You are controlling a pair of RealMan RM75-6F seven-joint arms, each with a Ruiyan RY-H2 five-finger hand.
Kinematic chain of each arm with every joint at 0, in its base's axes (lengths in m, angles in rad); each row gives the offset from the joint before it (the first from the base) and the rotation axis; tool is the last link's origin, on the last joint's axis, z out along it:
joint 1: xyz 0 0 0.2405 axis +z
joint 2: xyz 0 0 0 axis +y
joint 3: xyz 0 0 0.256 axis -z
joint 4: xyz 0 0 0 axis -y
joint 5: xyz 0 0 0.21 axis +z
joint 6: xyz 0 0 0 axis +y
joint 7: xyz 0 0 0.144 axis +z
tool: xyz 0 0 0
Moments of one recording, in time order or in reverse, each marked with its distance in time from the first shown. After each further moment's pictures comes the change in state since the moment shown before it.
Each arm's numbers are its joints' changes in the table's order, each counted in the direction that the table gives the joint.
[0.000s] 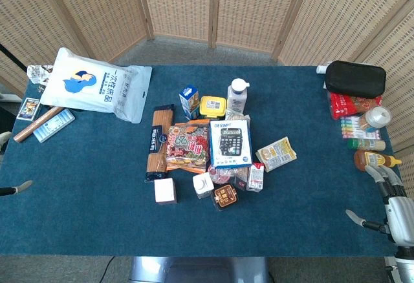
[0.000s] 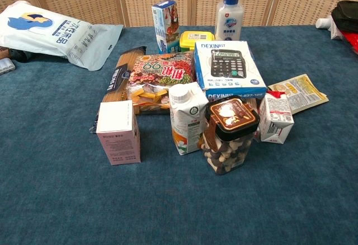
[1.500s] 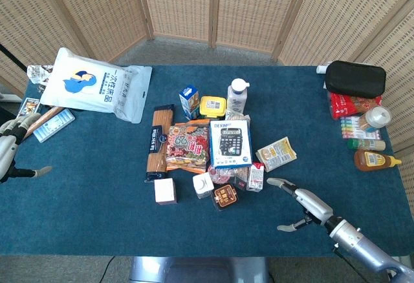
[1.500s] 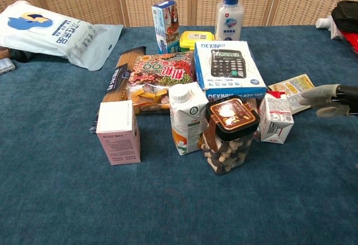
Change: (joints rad) left arm -0.156 0.178 0.065 0.200 -0.071 -0.184 0.076; right arm 0.442 -0.080 0.196 -0.053 -0.229 -0.434 0.557
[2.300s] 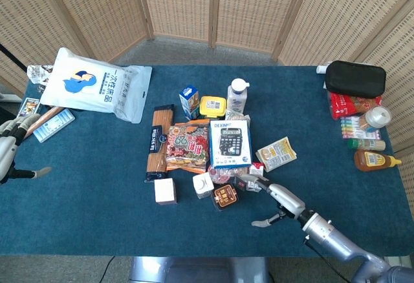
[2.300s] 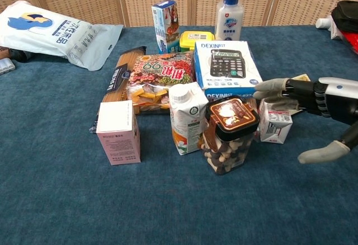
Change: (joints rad) left arm -0.003 0.010 -0.013 0.026 -0.016 0.020 0.046; right arm 0.085 -0.113 -0.028 0.055 0.061 -0.026 -0.050
